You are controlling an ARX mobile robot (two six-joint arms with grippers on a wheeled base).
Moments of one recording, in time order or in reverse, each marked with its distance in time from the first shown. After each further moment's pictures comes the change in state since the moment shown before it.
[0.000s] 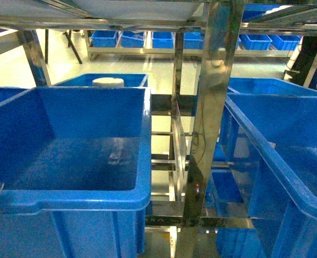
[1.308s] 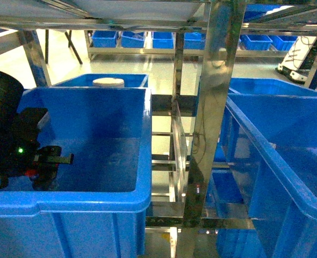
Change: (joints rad) left arm 0.366 1.141 0.888 -0.269 0.341 0.231; right arm 0.000 0.000 0.000 0.000 0.000 0.000
